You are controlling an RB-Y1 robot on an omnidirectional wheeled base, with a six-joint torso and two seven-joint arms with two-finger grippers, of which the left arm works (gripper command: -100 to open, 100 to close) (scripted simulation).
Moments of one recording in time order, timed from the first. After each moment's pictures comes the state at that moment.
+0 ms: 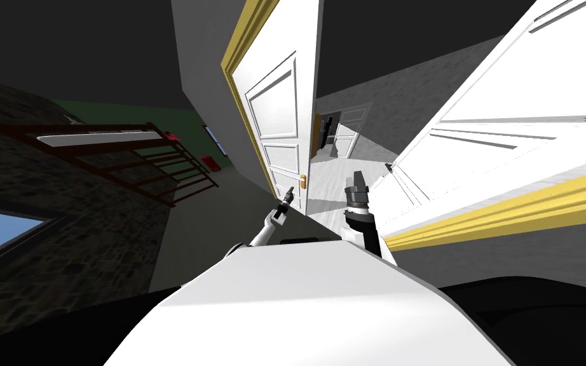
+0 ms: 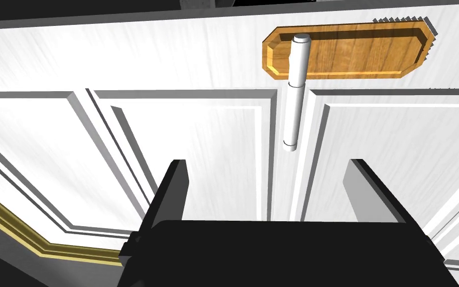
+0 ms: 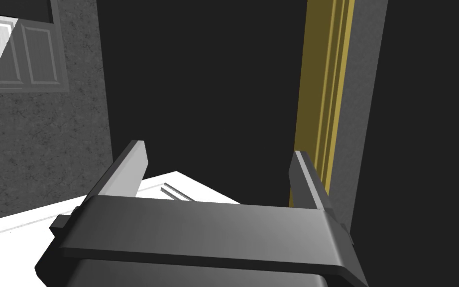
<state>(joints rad) -0.29 0.07 -0.38 -1.03 -0.14 -0.43 0.29</state>
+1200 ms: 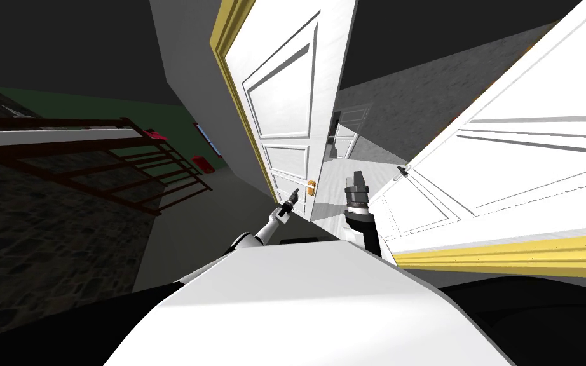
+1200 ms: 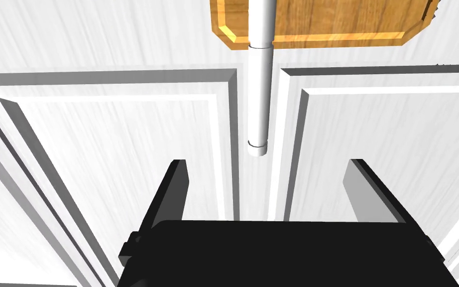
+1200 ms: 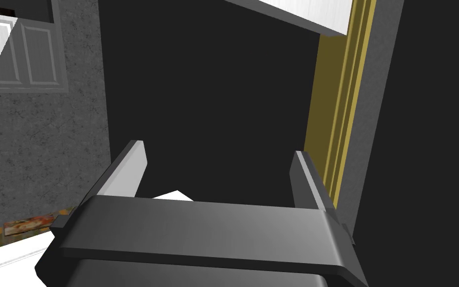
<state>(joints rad) -0.44 0.03 -0.45 -0.80 -0.15 -0.45 0.36</state>
